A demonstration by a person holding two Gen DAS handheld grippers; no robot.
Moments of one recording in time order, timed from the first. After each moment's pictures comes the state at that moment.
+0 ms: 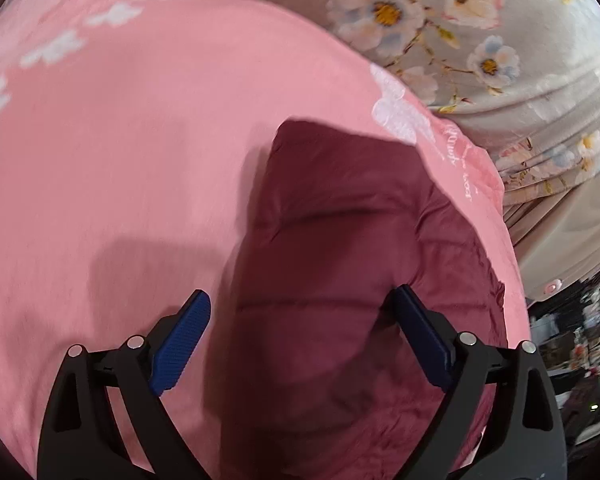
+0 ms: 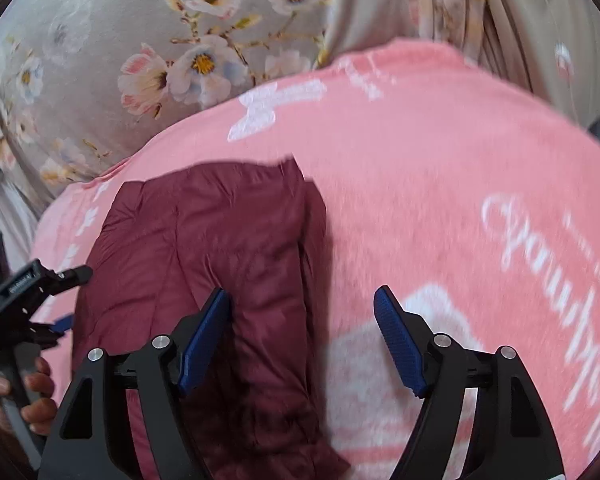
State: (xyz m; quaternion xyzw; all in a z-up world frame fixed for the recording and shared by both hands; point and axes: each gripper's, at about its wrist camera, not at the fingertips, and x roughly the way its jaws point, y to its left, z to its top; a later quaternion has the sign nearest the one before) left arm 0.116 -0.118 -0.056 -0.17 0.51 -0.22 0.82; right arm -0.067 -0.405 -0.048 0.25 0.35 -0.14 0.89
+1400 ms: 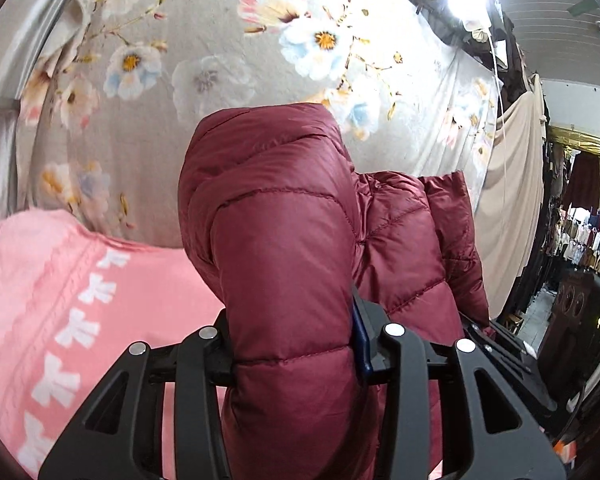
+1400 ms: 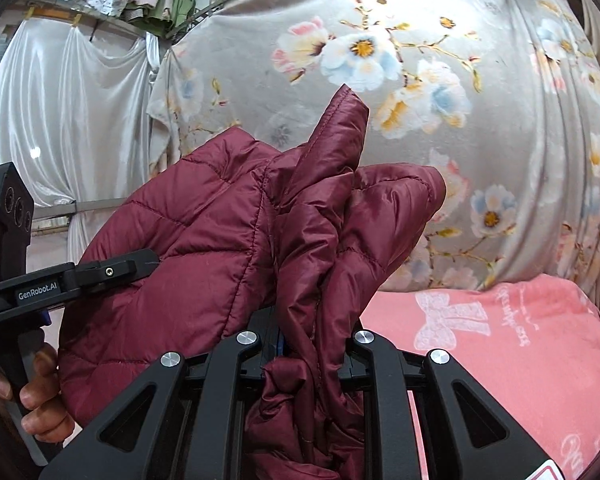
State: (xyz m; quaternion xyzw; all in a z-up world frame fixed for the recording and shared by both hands) left arm 0.049 0.021 0.179 -0.08 0.15 -0.36 0.92; right arm -0.013 -0.190 0.153 0.04 0.08 0.01 1.00
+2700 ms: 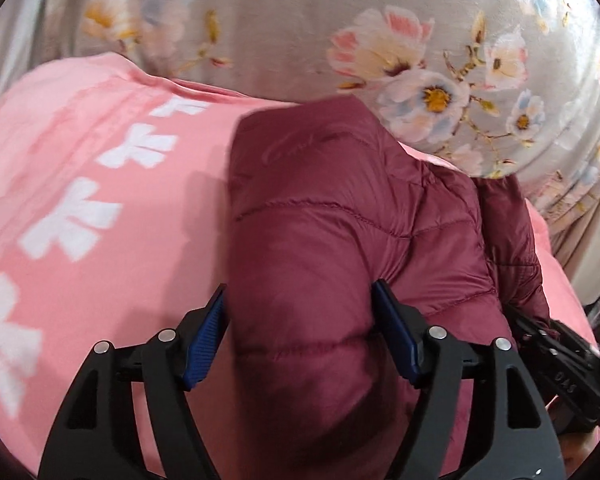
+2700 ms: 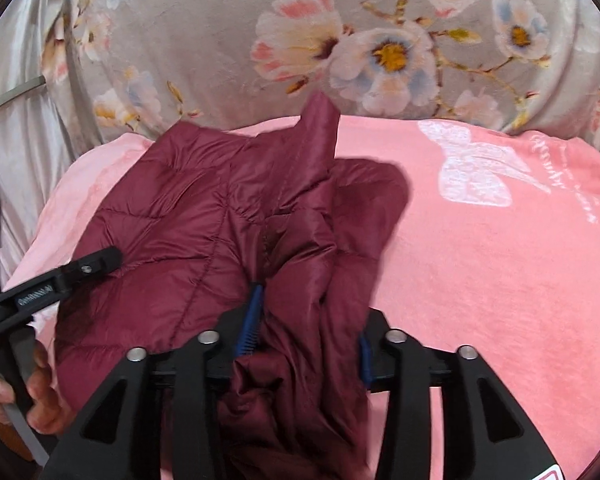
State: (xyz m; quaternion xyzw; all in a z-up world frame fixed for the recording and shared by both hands) left arm 0.279 0.014 -0.047 -0.07 0.34 -0.20 0.92; right arm 0.195 -0.212 -0.052 0.08 0.32 -0.05 0.94
